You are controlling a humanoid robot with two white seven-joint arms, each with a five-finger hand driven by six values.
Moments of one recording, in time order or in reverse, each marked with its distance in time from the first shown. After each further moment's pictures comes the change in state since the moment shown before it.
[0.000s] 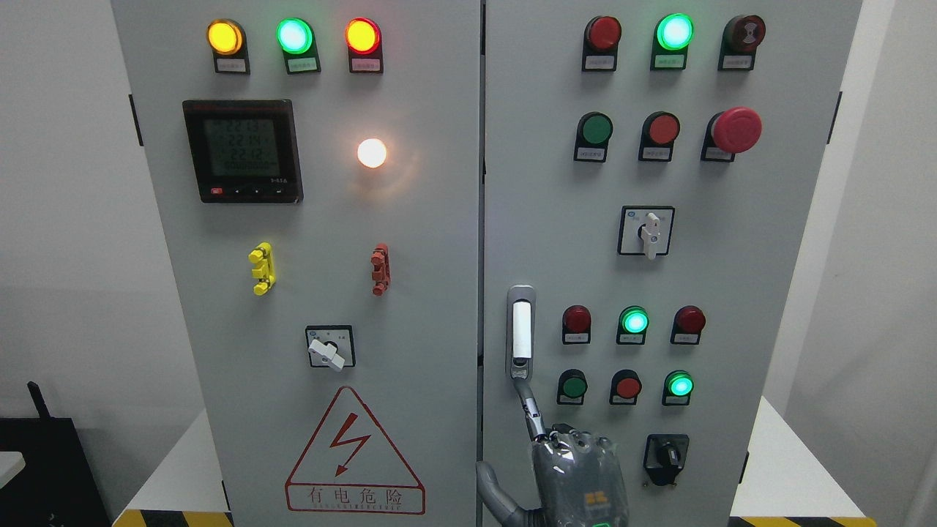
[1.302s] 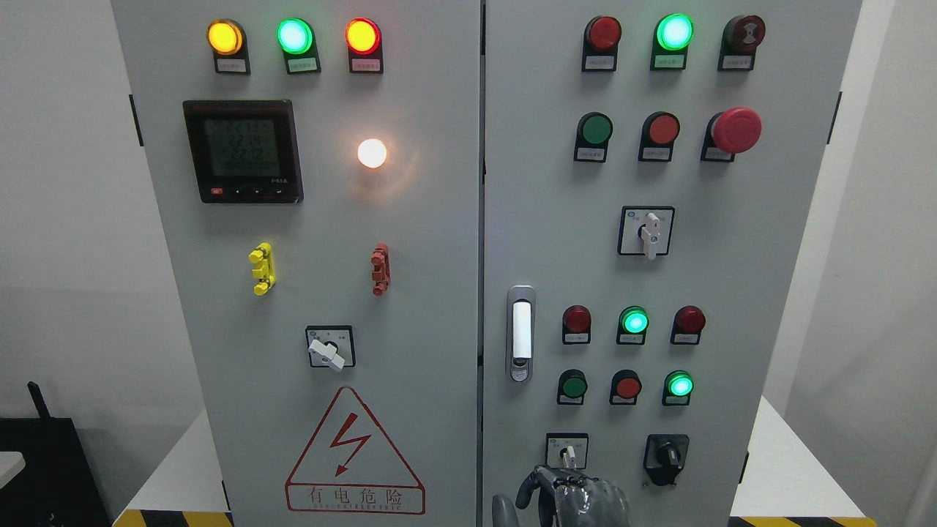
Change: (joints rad) left arm 0.000 0.000 0.000 0.000 0.000 0.000 0.000; right arm 0.109 -0.003 -0.015 -0.015 -0.352 -0.165 -0.116
